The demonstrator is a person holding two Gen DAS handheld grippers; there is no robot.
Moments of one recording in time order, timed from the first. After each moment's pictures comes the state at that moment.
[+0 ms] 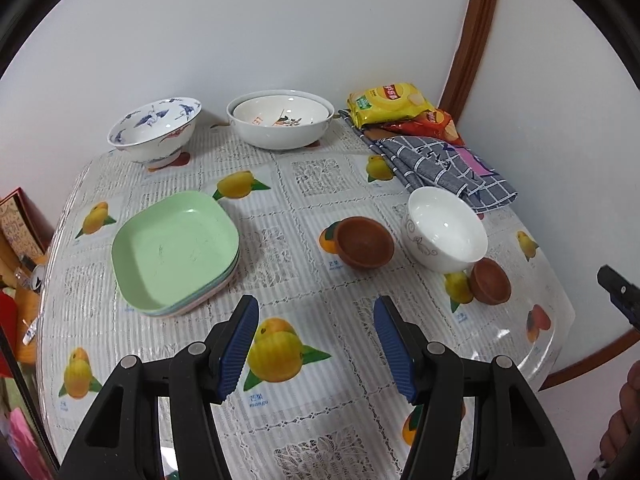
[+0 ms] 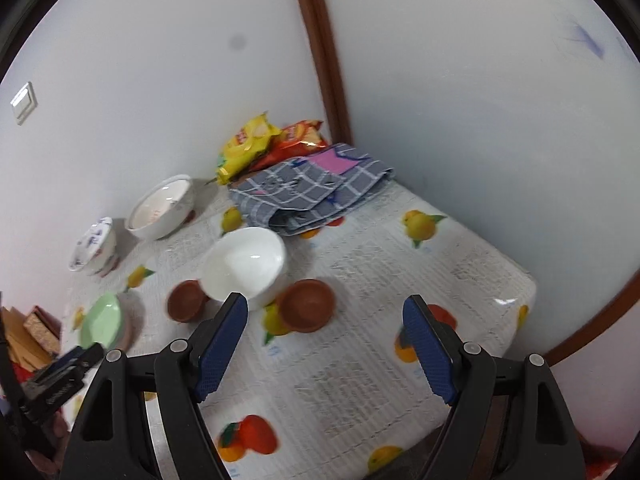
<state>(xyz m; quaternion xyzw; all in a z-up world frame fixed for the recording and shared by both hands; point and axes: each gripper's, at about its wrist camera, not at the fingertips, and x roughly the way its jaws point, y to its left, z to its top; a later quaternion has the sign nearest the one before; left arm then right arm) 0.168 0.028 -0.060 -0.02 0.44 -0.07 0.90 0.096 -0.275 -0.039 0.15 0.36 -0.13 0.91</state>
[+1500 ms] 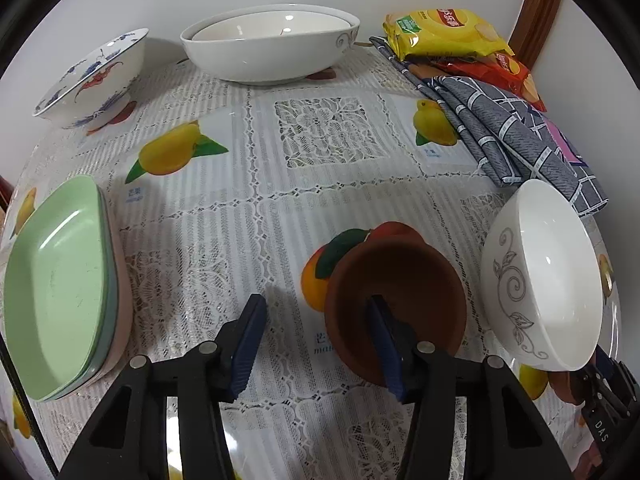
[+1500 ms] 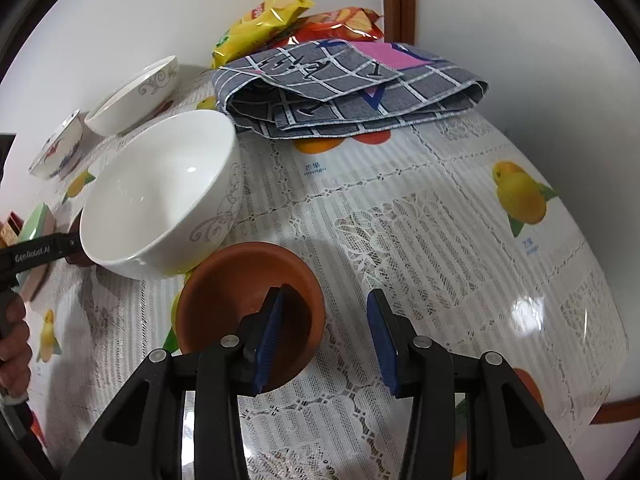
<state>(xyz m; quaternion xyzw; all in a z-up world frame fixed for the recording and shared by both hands) 0.310 -0.027 -0.164 -0.02 0.53 -0.02 0.85 0.223 -0.290 -0.188 0.07 0.48 -0.02 0.87</state>
